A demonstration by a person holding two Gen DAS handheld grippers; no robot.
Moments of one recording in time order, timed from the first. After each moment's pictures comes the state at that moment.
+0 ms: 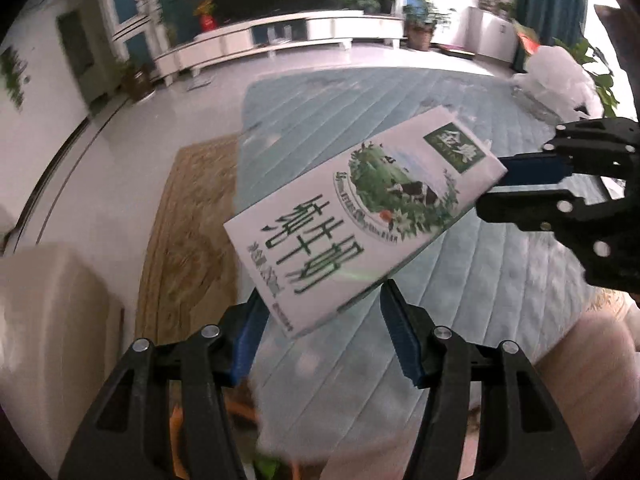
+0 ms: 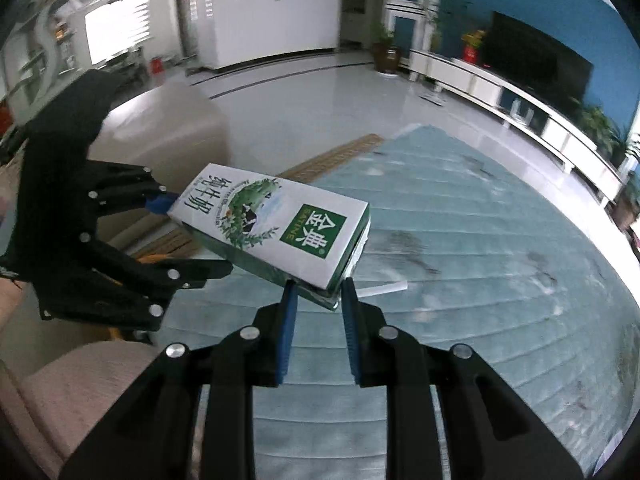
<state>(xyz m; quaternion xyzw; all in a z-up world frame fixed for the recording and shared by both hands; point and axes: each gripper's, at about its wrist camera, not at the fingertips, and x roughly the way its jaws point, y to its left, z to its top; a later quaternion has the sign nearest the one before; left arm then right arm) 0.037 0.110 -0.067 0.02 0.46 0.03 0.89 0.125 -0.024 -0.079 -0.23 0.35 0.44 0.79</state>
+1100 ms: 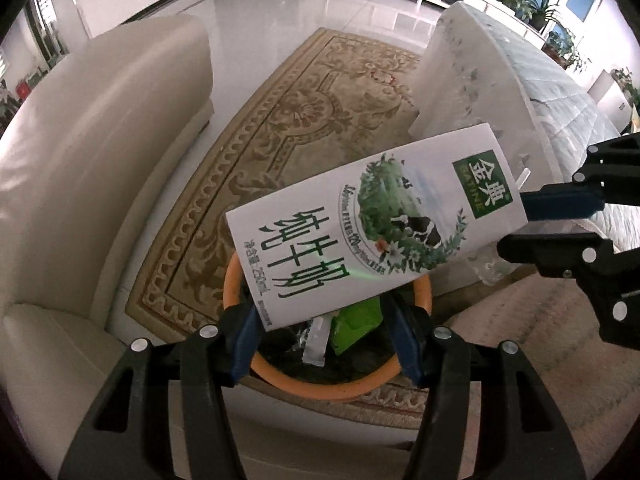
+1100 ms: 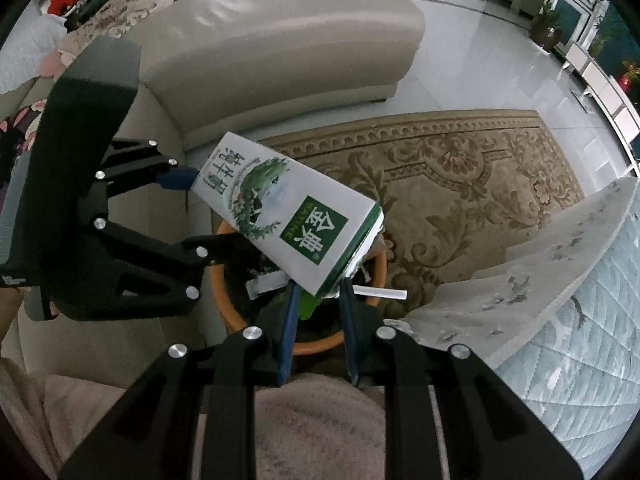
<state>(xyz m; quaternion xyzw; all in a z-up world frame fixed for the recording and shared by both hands) -0.169 0.299 -0.200 -0.16 0.53 0.18 0.81 -0.049 0.213 -0.192 -0.40 0.43 0.53 0.61</state>
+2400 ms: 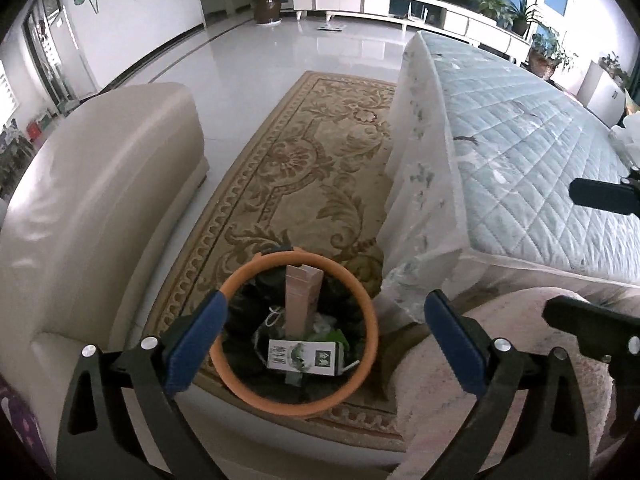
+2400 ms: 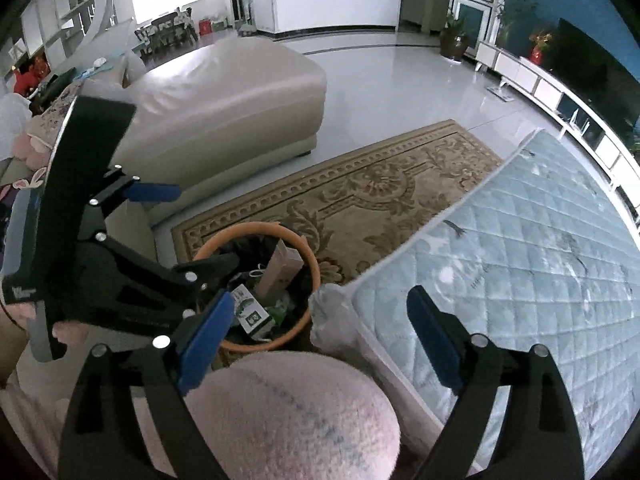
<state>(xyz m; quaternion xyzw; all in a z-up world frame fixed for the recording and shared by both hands) -0.137 0.215 -0.121 -0.10 0.48 0.20 0.85 -0.031 0.082 -0.119 -0.27 0.37 0.47 0.75</state>
